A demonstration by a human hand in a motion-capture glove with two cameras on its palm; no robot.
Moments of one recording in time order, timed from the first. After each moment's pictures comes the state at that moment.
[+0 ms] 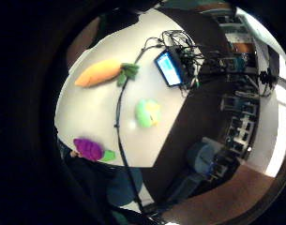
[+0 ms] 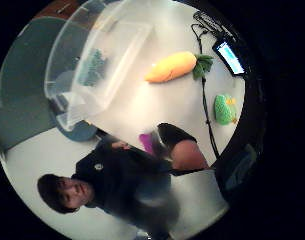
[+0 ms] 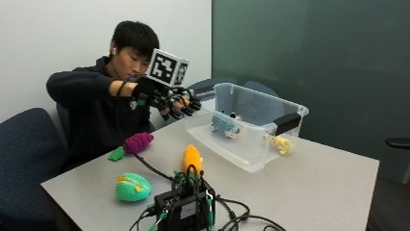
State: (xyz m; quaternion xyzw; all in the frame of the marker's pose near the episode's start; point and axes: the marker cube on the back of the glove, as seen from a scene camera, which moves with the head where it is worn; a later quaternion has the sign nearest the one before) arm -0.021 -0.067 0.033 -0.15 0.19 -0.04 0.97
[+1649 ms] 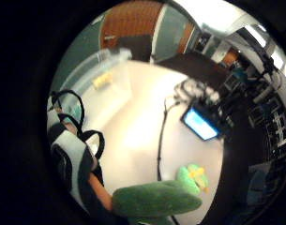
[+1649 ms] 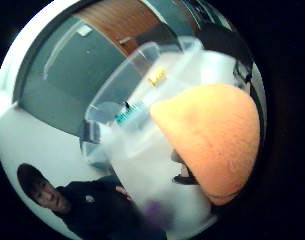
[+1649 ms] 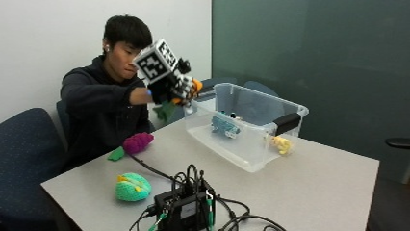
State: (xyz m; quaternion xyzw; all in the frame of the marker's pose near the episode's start) arm -0.065 -0.106 0.027 0.24 0.03 -0.18 0.95
